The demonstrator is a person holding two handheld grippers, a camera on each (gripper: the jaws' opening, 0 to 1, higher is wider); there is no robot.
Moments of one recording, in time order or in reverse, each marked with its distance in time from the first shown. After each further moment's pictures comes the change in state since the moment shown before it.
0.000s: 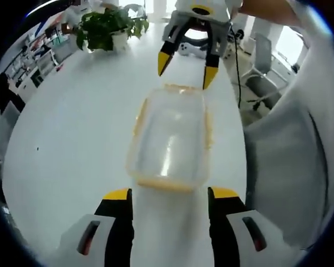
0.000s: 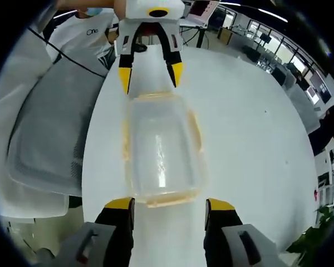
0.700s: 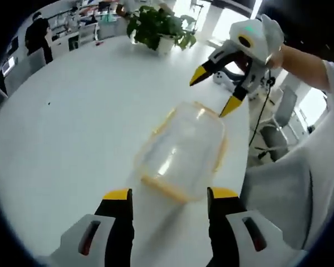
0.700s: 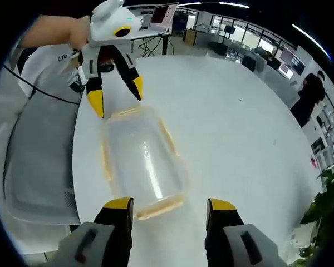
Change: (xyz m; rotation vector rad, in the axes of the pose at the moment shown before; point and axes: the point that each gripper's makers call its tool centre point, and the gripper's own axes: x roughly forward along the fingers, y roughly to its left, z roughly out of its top) left arm -0.001 0.008 0.004 -0.429 -0.168 0.028; right arm 0.000 -0.020 0.006 0.266 -0.092 -0.100
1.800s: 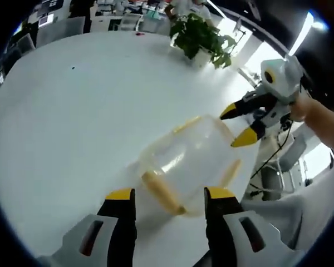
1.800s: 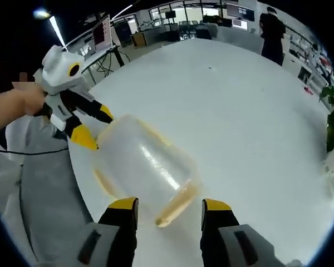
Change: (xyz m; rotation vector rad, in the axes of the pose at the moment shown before) left arm 0.017 0.003 -0.005 -0.344 -0.071 0.027; right arm 0.016 0.018 -0.010 0.449 -0.026 0.072
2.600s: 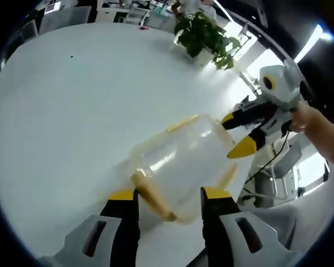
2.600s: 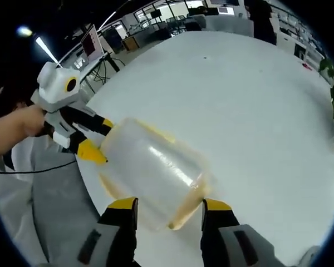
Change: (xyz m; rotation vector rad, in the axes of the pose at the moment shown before) left arm 0.008 -0.008 0.000 -0.024 0.018 -0.020; right arm 0.008 0.009 0.000 0.129 0.024 0.039
